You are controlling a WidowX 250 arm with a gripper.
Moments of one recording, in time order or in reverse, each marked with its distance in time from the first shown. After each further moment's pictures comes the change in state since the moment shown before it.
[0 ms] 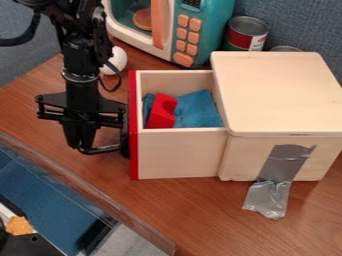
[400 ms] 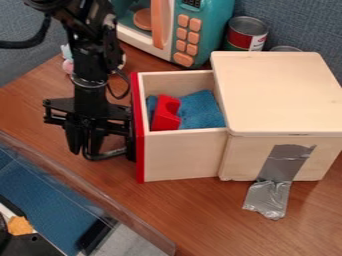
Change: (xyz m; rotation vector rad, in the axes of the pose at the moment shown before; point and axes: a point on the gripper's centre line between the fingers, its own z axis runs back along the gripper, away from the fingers) arm -0.003 -0.008 0.000 0.029 -0.001 -0.040
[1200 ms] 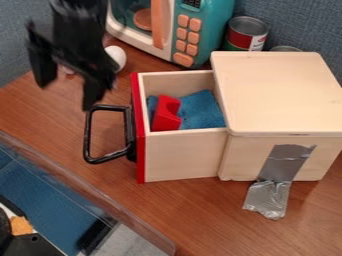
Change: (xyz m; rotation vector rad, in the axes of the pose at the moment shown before) arm -0.009 0.022 0.103 0.084 -0.142 -0.396
